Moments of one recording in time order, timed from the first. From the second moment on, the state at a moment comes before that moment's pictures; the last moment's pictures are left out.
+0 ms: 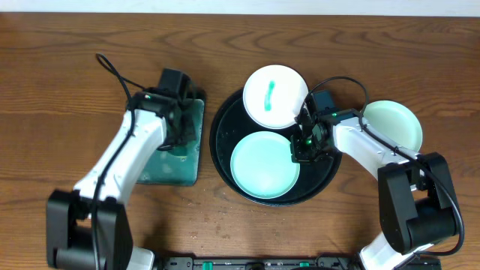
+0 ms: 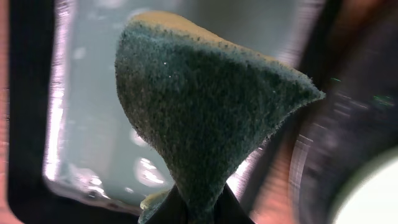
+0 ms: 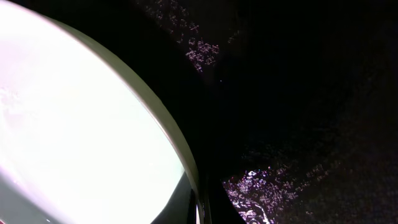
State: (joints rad) left arm -0.21 1.65 1.18 -0.96 -0.07 -0.43; right arm 0.30 1.81 1.01 -0.69 -0.29 0.28
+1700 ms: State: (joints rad) left arm -0.14 1.06 1.17 -1.23 0.03 -0.40; right arm 0.85 1.93 1.49 -0.26 0.25 0.07
